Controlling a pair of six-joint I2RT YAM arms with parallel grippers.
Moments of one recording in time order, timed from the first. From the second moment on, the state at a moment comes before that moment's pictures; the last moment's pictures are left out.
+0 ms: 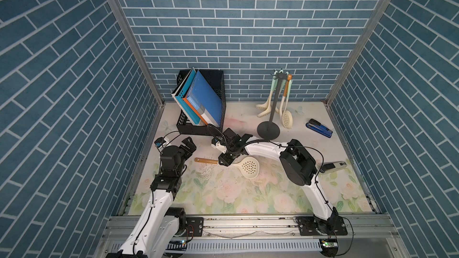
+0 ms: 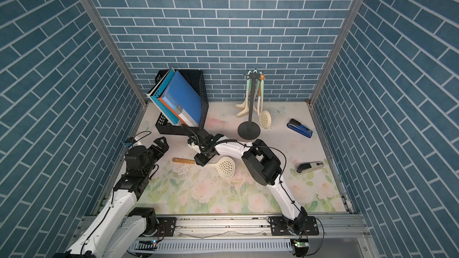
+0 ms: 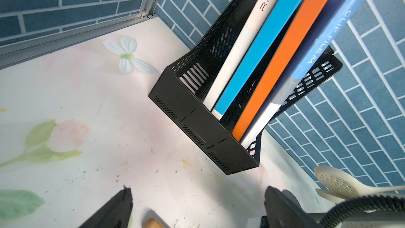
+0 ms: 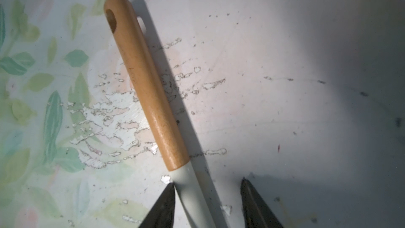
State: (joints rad) left arm -0.06 0.77 0.41 -0.03 -0.14 -0.78; right arm 0.99 2.27 1.72 -0.56 -0.26 -0.03
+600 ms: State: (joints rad) left arm -0.03 0.89 0.41 -0.02 -0.12 -0.75; right arm 1.05 2.34 1.82 -0.61 -0.10 -0.03
